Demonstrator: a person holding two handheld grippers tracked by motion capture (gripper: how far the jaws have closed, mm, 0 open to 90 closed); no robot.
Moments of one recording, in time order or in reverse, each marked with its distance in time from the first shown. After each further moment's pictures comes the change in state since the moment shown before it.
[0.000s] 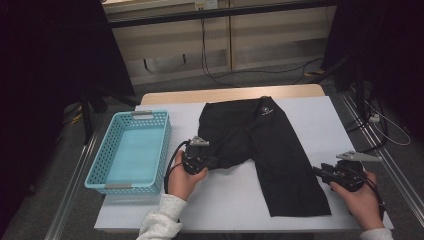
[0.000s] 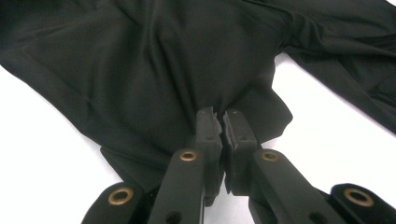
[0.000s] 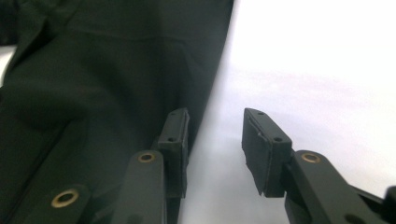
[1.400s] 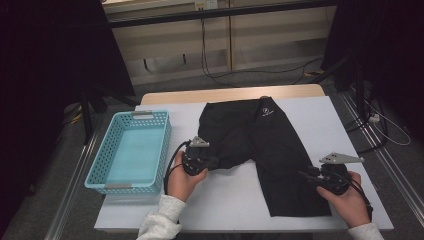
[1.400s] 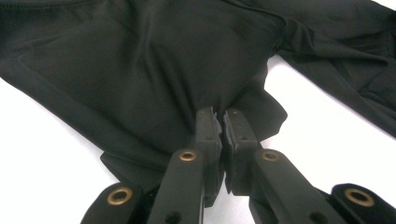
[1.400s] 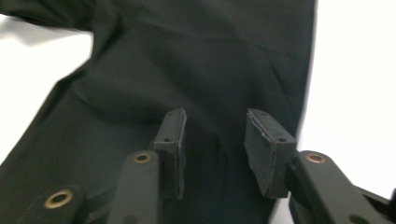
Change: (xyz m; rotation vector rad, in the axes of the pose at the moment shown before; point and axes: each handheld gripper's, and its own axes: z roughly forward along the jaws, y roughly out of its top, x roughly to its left) left arm -0.003 -0.001 -0.004 -0.022 -0.013 0.021; right arm 0.037 0.005 0.002 0.029 0.060 -0.106
